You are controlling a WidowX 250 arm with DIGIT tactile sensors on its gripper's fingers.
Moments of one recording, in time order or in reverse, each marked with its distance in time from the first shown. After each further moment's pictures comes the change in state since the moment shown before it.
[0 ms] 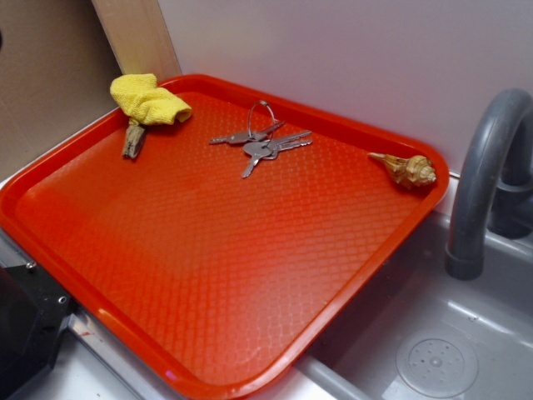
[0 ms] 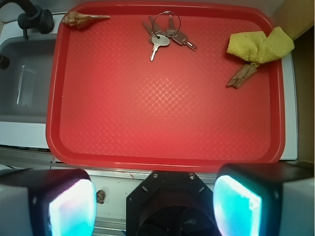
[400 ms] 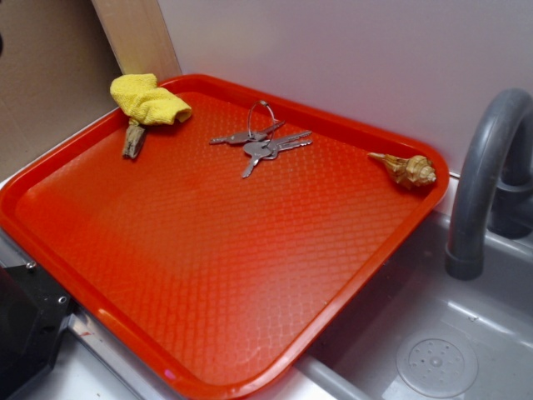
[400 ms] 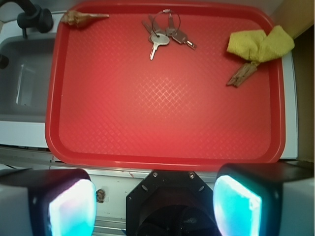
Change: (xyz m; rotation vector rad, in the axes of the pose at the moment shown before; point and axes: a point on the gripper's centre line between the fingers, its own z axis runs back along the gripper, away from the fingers) arm 0.000 0.001 -0.004 0.003 0.010 0.001
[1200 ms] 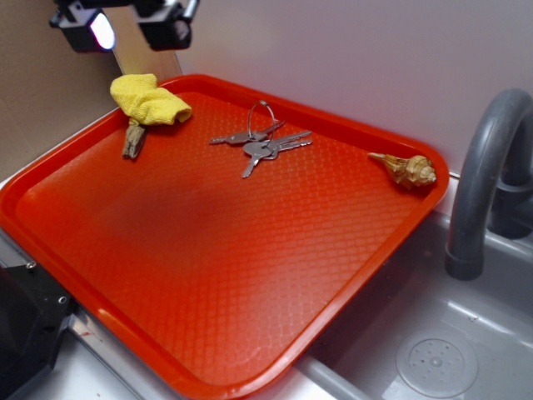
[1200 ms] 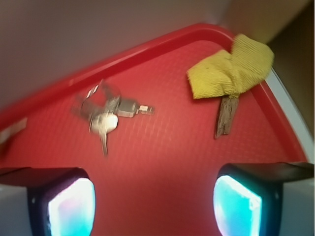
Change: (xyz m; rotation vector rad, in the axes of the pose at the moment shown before) arm 0.121 0.046 -0.085 0.095 -0.117 0.636
